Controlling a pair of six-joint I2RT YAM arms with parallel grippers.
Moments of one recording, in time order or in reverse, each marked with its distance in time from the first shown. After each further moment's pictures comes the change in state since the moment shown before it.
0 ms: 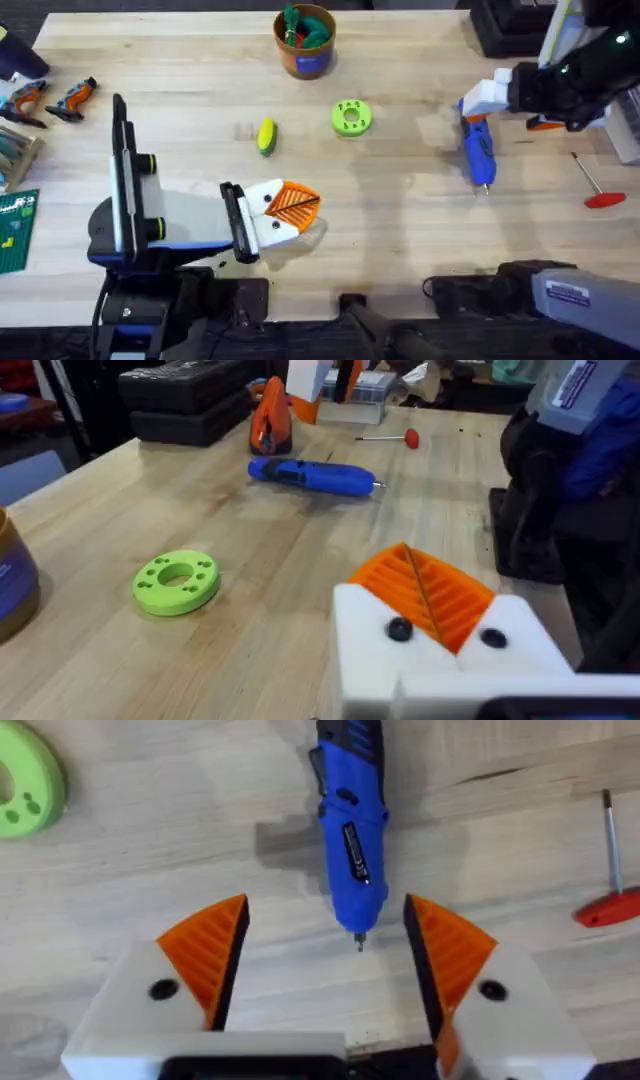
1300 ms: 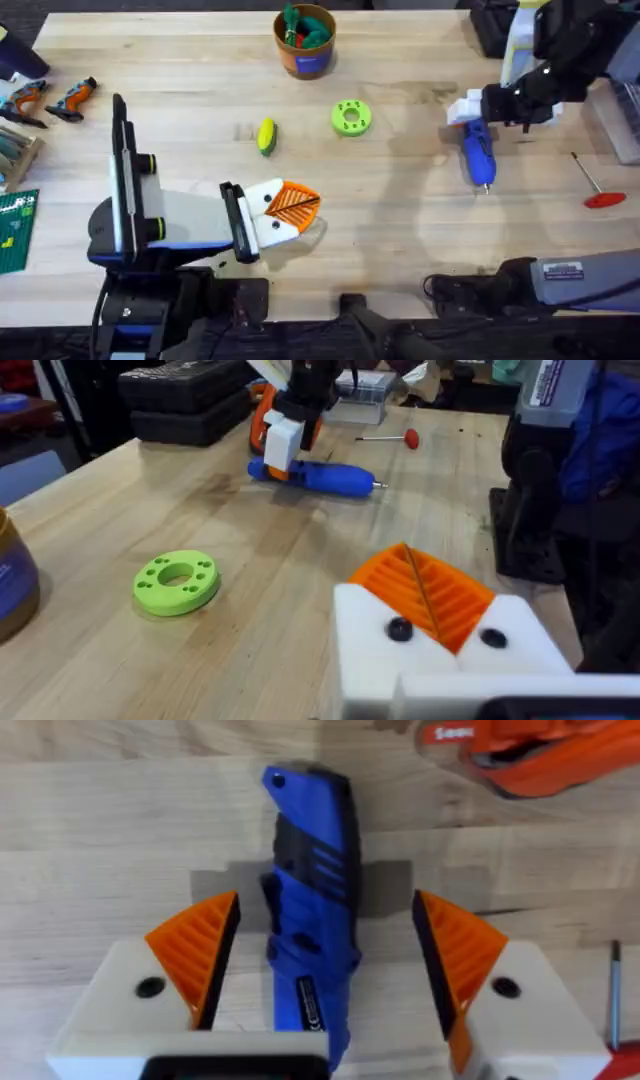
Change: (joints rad) left arm 0.000 0.000 0.000 0.000 0.000 0.000; right arm -0.128 0.252 -0.179 0.471 -0.017 -0.269
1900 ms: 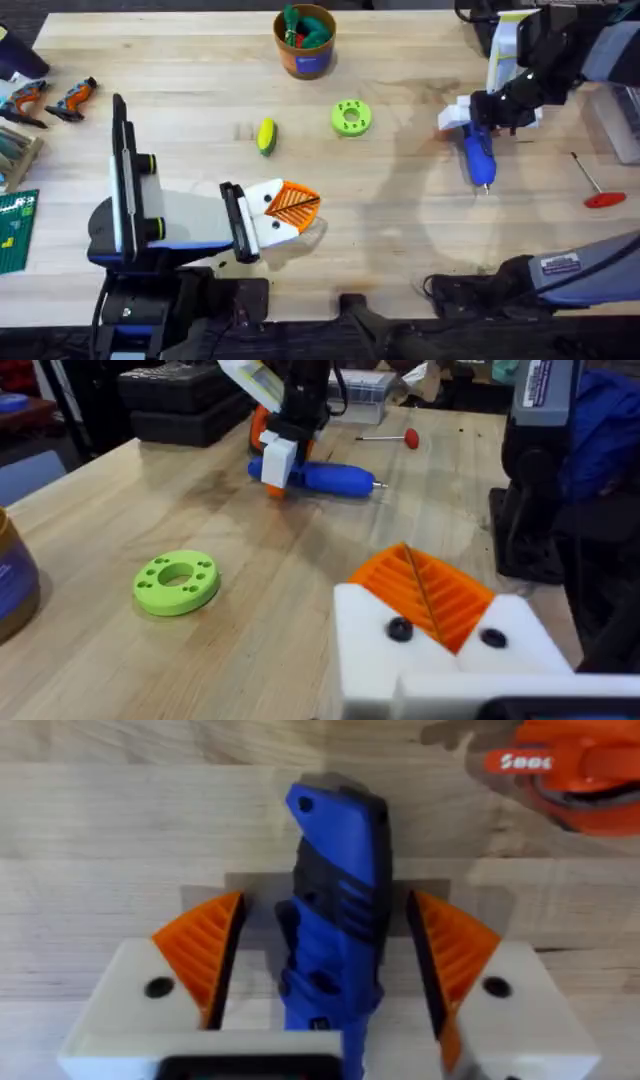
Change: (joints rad) left arm 0.000 0.000 0.000 0.000 0.000 0.000; right arm 0.000 0.104 0.000 0.054 -0.047 -0.045
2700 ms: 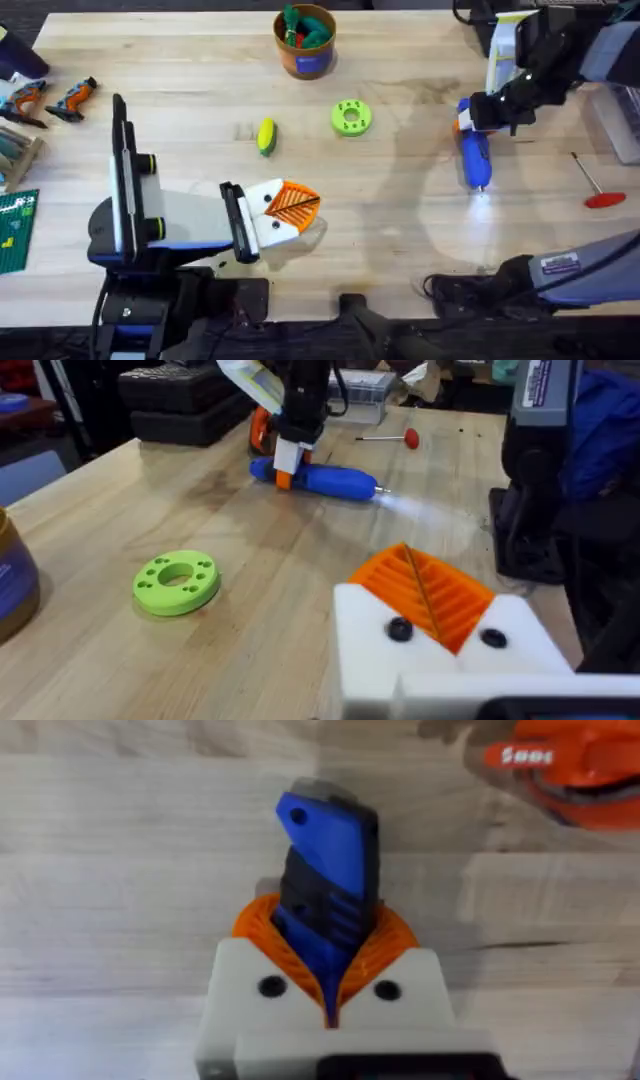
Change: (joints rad) left arm 0.000 0.000 0.000 0.000 0.000 0.000; right arm 0.002 0.003 0.002 -0.009 0.007 -0.014
